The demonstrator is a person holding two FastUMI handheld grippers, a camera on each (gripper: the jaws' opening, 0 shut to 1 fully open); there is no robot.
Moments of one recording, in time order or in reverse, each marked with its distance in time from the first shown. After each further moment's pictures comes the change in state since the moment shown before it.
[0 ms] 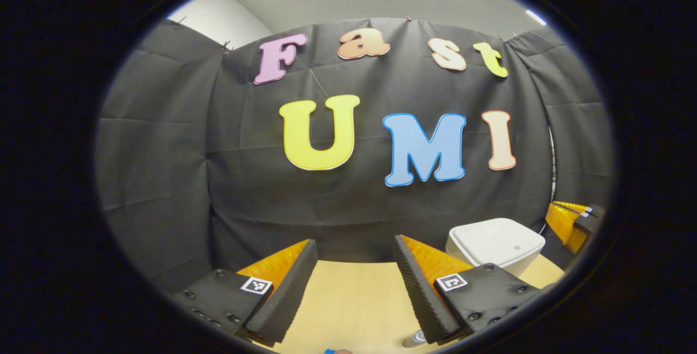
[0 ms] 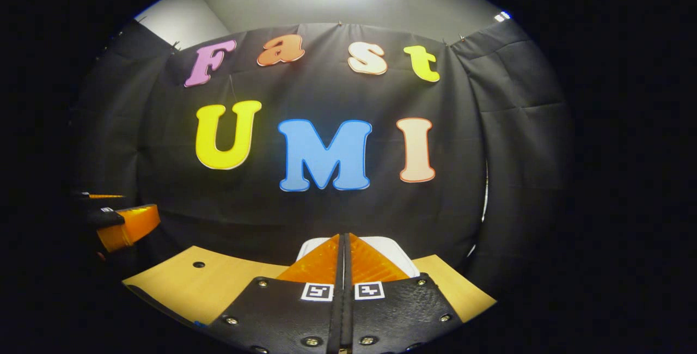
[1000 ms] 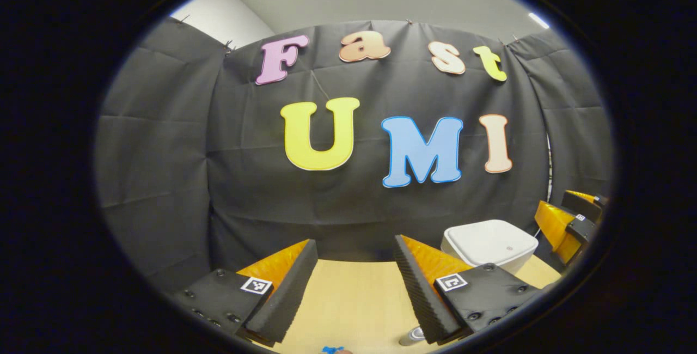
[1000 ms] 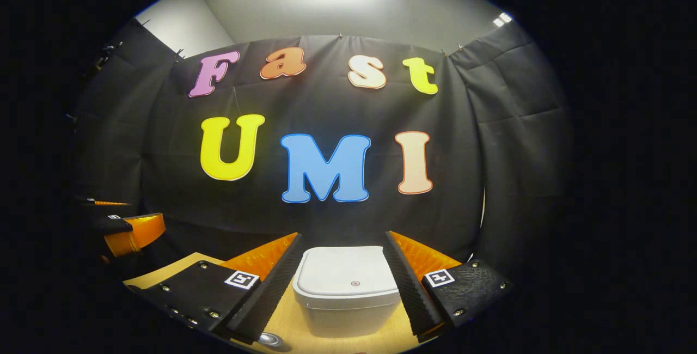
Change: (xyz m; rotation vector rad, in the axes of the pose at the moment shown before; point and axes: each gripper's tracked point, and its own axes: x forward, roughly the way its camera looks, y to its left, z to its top) left arm -0.016 0.002 0.003 -0.015 -0.011 -0.009; right arm -0.019 -0.009 0.019 -0.011 -0.072 -0.015
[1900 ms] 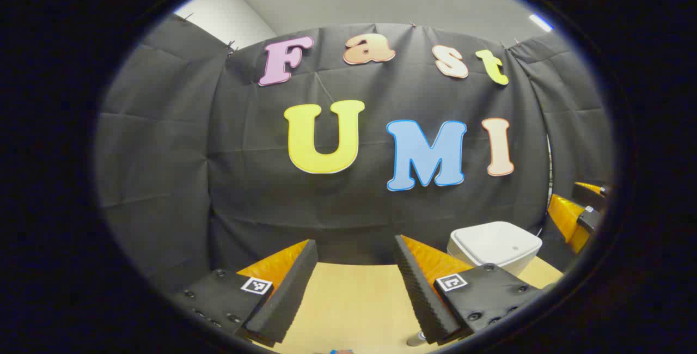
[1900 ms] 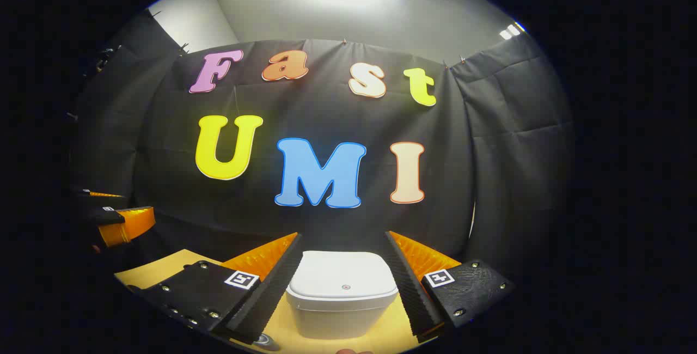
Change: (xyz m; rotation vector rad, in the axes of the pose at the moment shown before) left arm 0.006 0.019 -0.002 -0.011 -0.015 -0.018; right arm -0.008 0.002 0.004 -0.045 -0.018 -0.029
